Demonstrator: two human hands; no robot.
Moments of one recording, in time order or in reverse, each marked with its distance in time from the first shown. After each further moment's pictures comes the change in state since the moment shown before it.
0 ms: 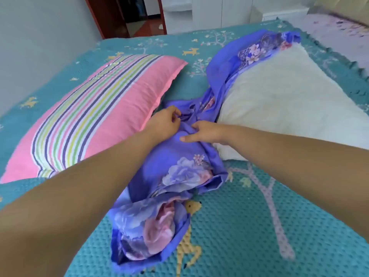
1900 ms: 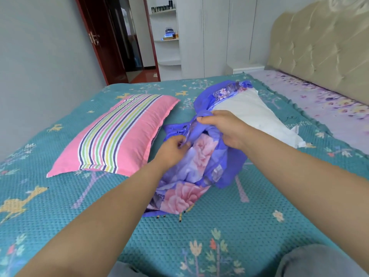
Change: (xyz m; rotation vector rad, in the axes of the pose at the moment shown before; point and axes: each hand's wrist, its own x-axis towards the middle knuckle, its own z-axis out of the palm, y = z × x) left_hand -0.190 0.080 -0.053 -0.251 0.070 0.120; right_hand -0.255 -0.114 -0.006 0.755 0.443 -0.125
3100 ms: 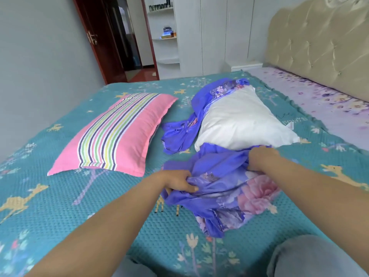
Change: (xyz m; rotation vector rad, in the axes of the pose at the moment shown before) left_hand -0.047 0.002 0.029 0.283 -0.847 -0.215; right_hand -0.024 0.096 -0.104 -1.742 0.017 0.441
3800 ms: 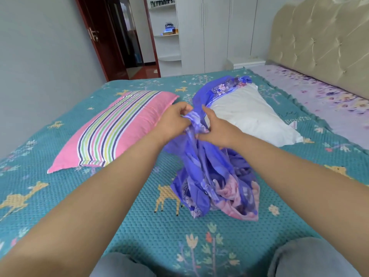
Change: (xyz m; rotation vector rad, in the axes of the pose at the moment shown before) left_hand -0.034 0.056 -0.098 -0.584 0.799 0.340; right_hand -0.024 -0.074 -0.086 0.815 0.258 -0.458
